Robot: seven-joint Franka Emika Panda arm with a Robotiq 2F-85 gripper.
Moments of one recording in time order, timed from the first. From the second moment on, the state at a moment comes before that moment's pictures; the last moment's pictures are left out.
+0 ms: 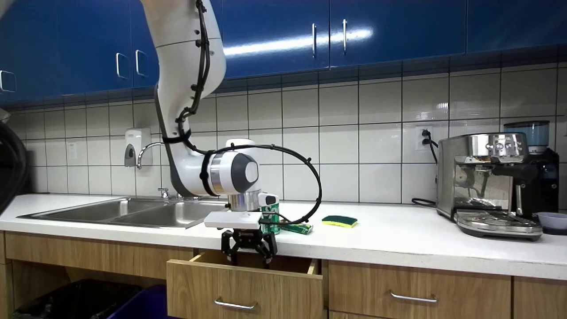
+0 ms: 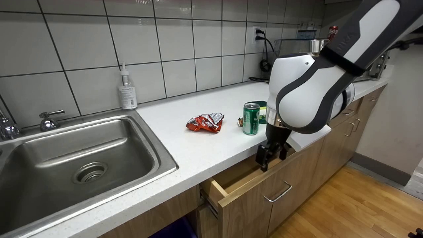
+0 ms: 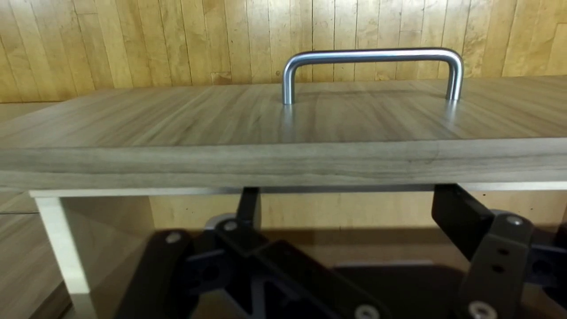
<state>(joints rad) -0.04 0.42 -0.04 -2.26 -0.09 2.72 0.01</state>
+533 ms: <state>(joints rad) -0.04 0.42 -0.03 -2.24 -0.06 2.63 -0.03</state>
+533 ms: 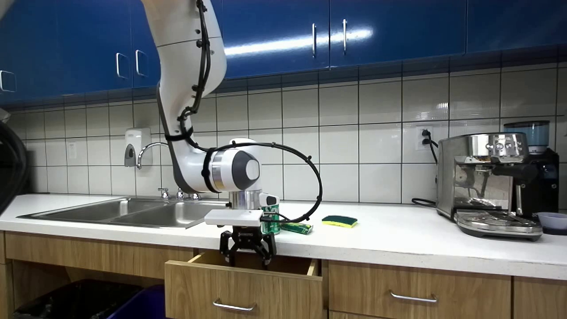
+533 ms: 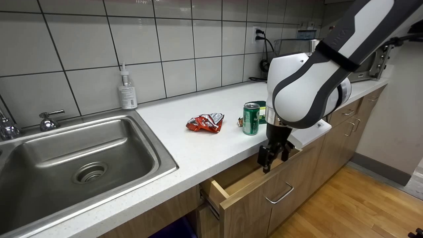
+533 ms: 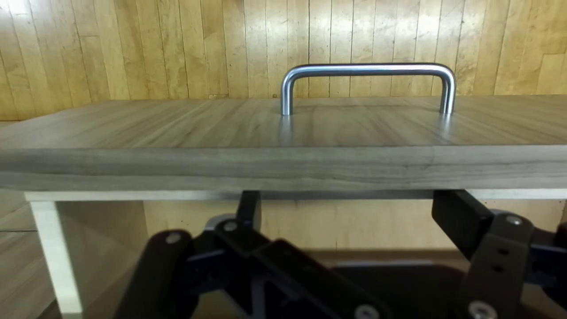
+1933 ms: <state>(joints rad) -0.04 0.41 -0.03 -2.25 -0.06 2.61 -0.03</state>
